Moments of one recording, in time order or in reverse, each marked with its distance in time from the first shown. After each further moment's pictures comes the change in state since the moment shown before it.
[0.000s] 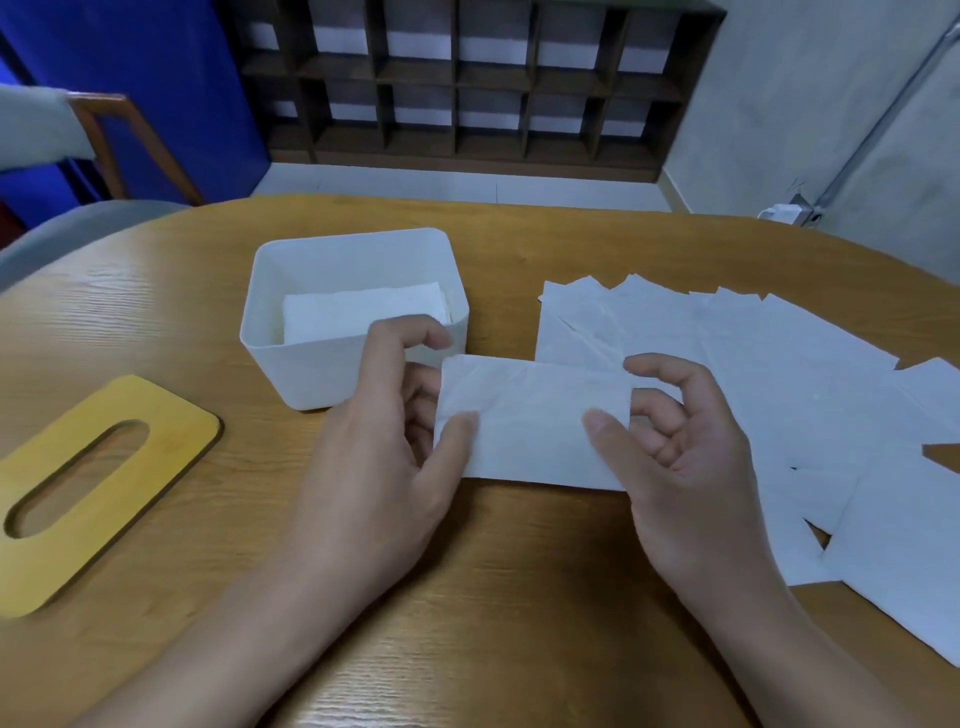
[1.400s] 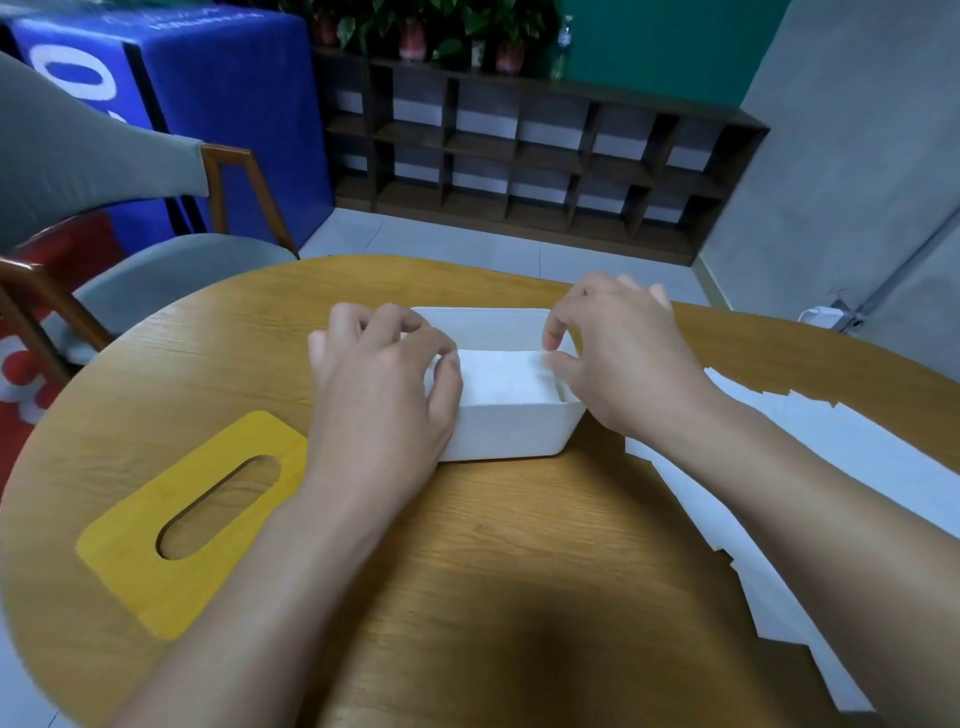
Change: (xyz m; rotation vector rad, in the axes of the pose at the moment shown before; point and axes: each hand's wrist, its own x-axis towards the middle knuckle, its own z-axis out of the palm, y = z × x) left_hand 0.071 -0.049 -0.089 0.633 0.352 0.139; right_hand 0.127 -0.091 0.131 -1.228 -0.231 -0.516
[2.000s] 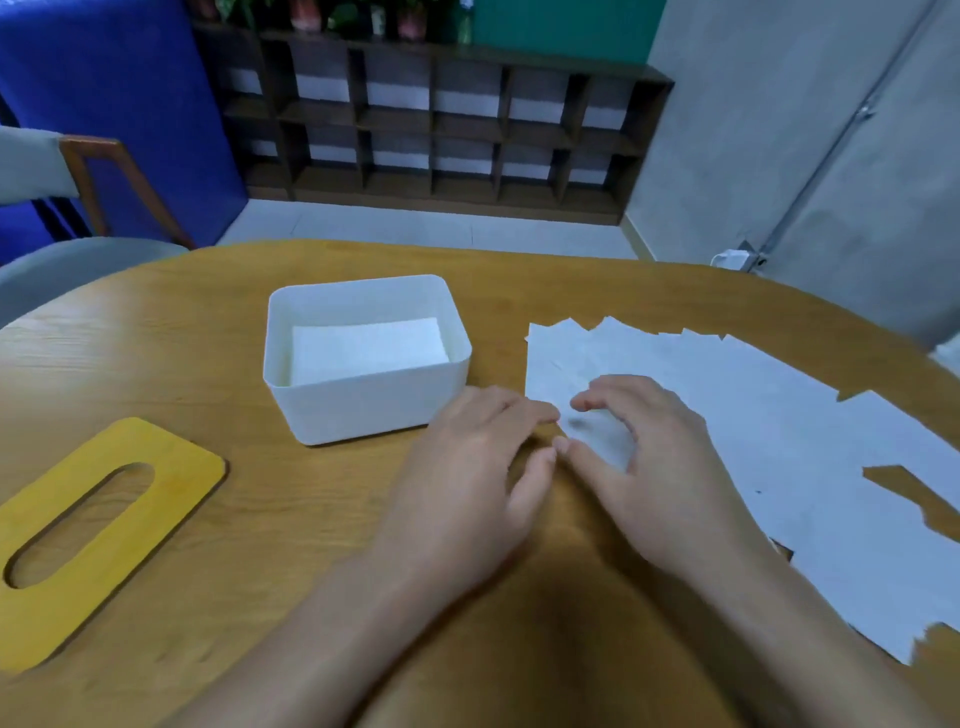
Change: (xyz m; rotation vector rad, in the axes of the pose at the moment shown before) left_hand -0.066 0.111 0.048 -0.353 -0.455 0.252; right_hand -0.159 0.079 0.015 0.332 0.051 0.328
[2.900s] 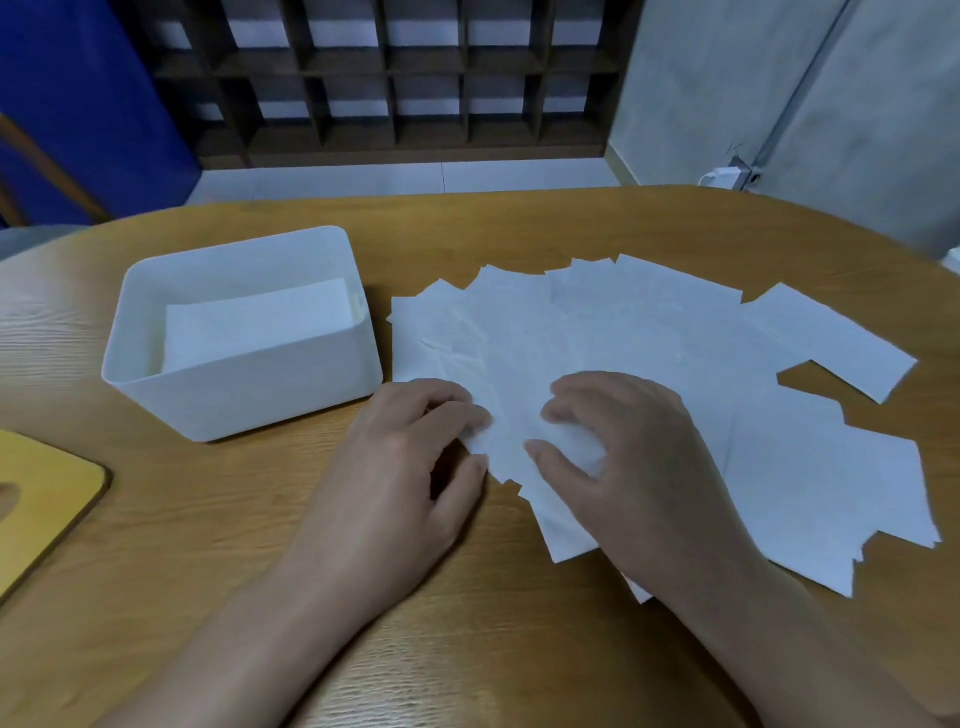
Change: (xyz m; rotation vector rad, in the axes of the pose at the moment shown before) left_hand -0.004 -0.004 0.030 0.072 -0.146 -0.059; right_hand -0.020 0.055 0.011 -0.040 0.061 -0.084
